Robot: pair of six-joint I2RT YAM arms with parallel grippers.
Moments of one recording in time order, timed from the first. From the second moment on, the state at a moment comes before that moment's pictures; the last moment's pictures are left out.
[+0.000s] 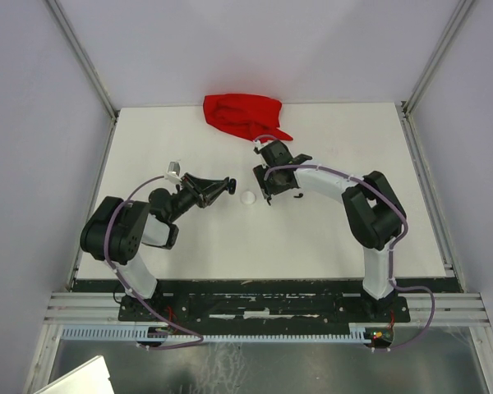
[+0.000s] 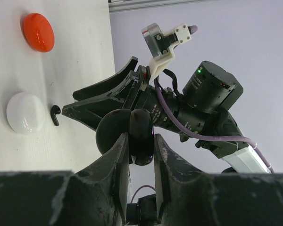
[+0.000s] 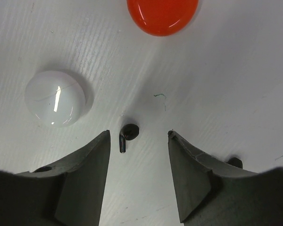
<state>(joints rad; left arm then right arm) -0.20 1.72 0.35 1.42 0.61 -1.46 0.63 1.98 1.41 -0.44 0.08 0.17</state>
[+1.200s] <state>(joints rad) -0.18 1.72 0.35 1.42 0.61 -1.46 0.63 2.06 1.46 -0.47 0.03 0.20</state>
